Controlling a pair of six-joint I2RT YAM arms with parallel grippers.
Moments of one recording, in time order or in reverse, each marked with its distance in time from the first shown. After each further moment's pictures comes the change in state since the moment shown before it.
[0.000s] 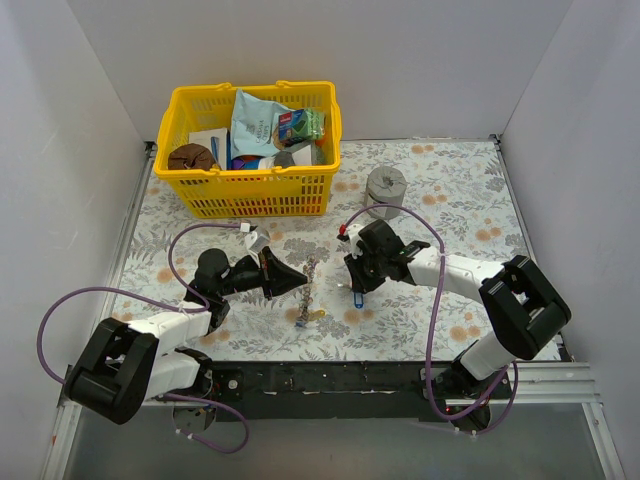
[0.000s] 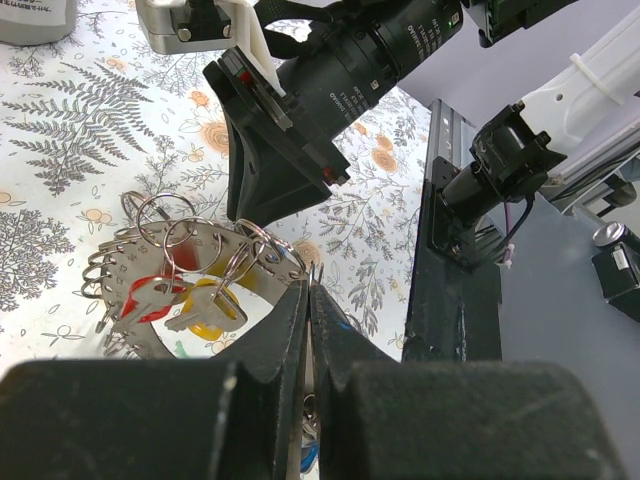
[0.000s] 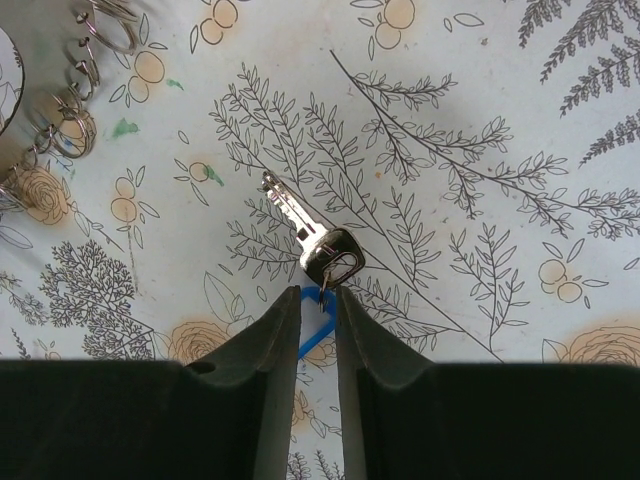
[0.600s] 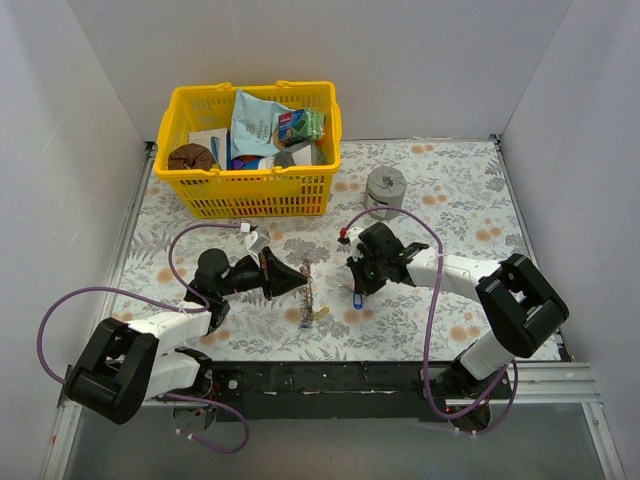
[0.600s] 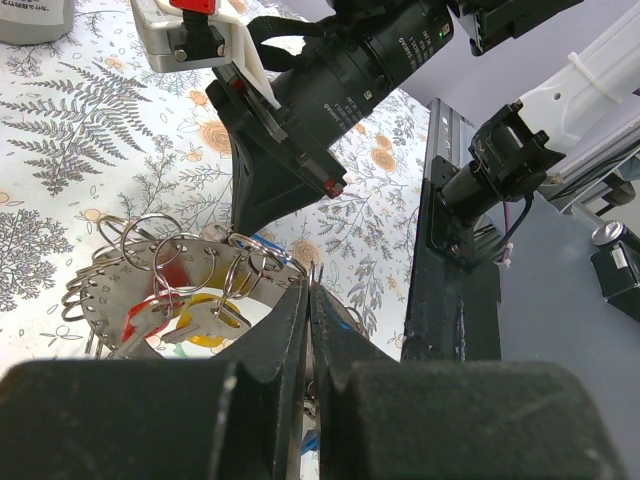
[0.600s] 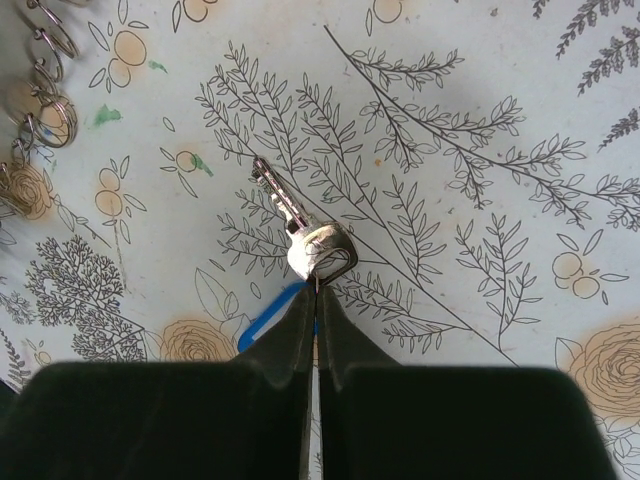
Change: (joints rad) left arm 0.000 0.000 0.000 0.000 0.003 0.000; right arm 0.000 0.014 -0.018 0.008 0.000 0.005
